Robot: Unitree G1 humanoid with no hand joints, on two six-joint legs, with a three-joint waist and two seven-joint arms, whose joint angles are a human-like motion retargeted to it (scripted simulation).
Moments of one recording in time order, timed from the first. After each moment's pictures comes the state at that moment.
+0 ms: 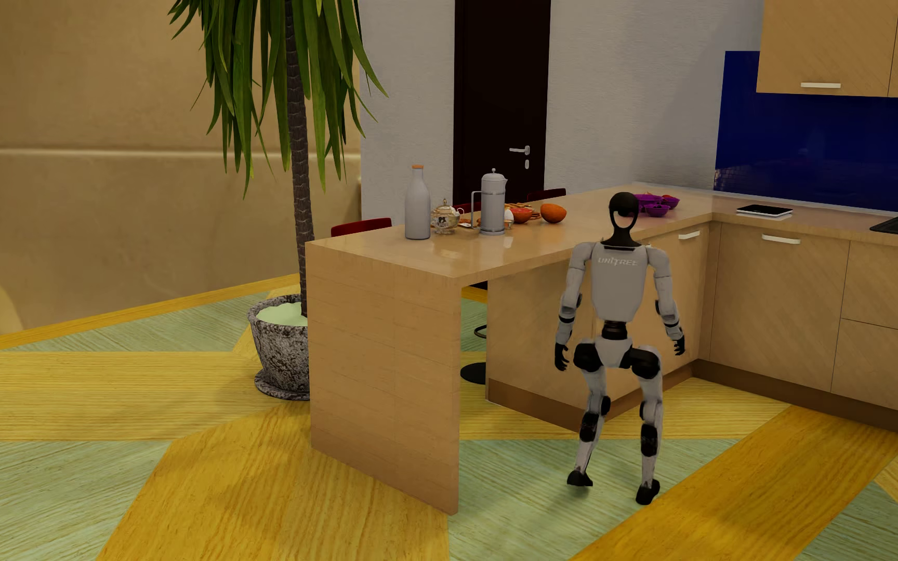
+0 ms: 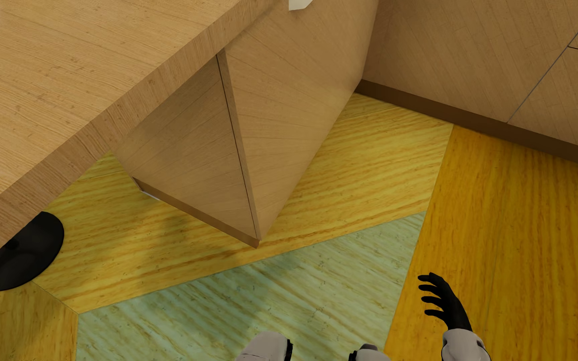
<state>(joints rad) -0.60 -0.61 0.18 -0.03 -0.01 0.03 -0.04 0.01 0.09 1.32 0.87 0.29 0.05 -0.35 -0.30 0.15 -0.23 0.01 0.05 -0.02 -0.02 0.61 0.60 0.05 -0.04 0.19 -0.06 0.03 -0.16</state>
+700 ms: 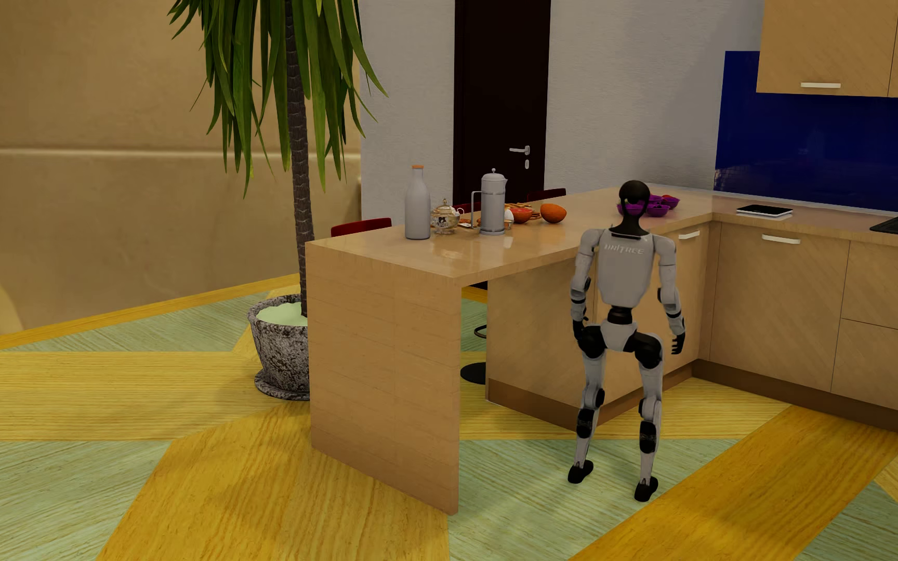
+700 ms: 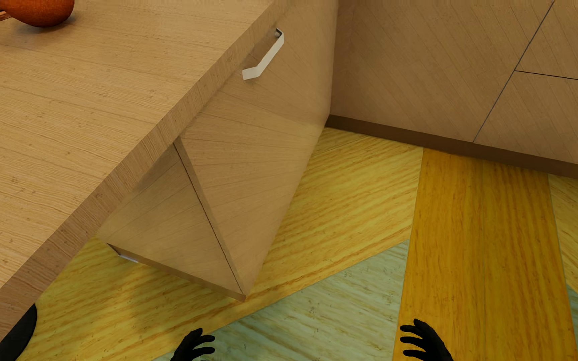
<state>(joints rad) -0.38 -0.36 0.08 0.03 -0.04 0.03 -0.02 0.05 0.04 0.66 0.69 0.17 0.17 -0.30 -0.35 0.13 -0.20 -0.05 0.04 -0.05 0.02 0.65 0.63 -0.02 0.03 0.07 0.04 -0.01 0.00</state>
